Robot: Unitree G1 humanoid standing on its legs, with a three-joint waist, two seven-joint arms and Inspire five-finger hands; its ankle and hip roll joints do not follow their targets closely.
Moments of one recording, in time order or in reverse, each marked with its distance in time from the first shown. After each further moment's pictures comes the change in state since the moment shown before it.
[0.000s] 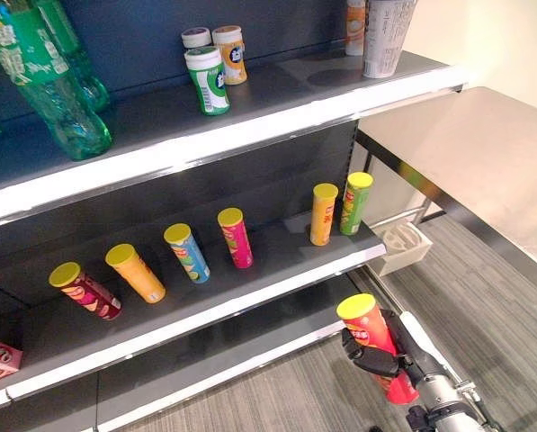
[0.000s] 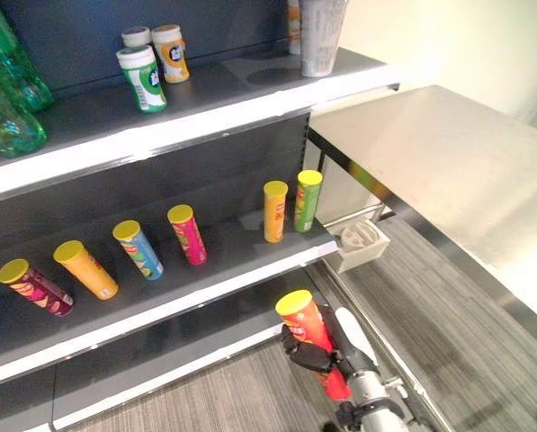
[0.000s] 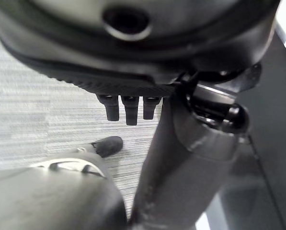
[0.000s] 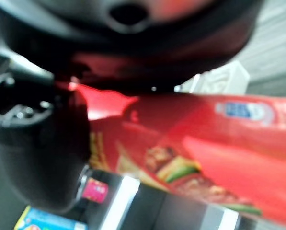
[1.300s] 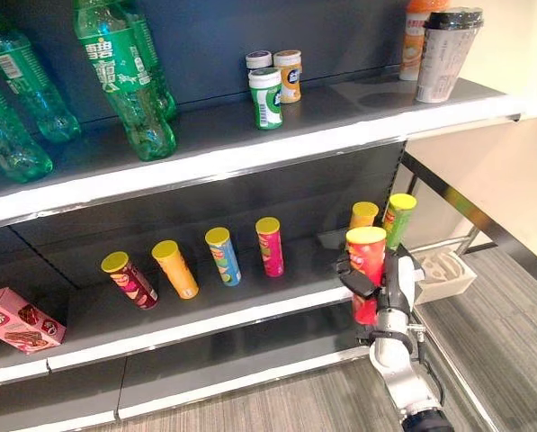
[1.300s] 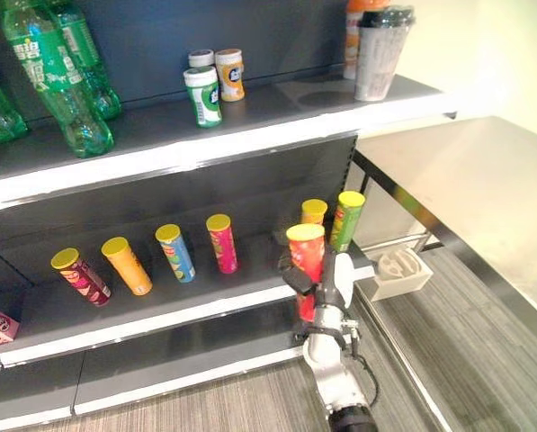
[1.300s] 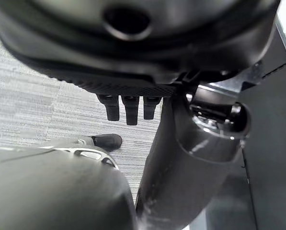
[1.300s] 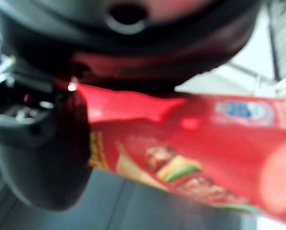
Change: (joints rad) left arm 0.041 -0.058 0.008 -0.059 0.004 0.011 0.005; right arm -0.576 0.270 -0.053 0.481 -0.071 -0.009 -0.460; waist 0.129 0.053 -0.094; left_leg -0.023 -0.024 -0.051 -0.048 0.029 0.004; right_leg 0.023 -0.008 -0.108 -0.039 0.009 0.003
